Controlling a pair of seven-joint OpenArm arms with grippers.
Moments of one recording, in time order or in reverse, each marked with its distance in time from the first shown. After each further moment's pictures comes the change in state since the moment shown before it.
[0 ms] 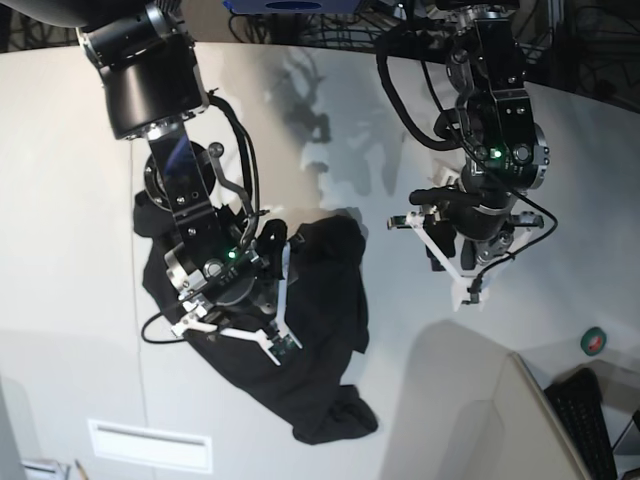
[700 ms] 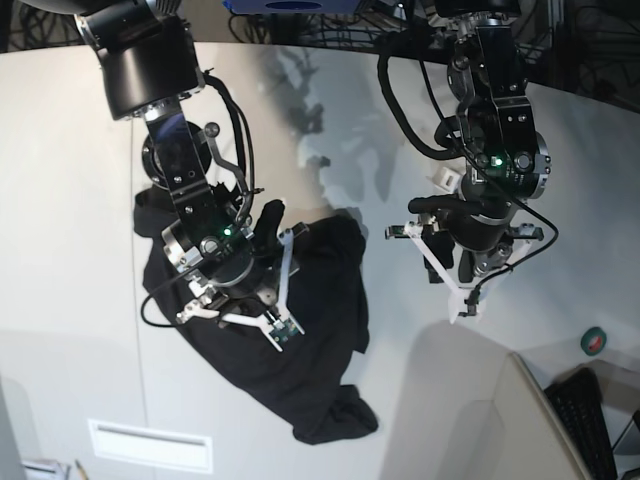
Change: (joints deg) left arm -1.6 -0.3 0.5 0.0 -0.3 -0.2 -0.1; right arm -3.5 0.8 0.1 0.1 -0.2 0.0 9.1
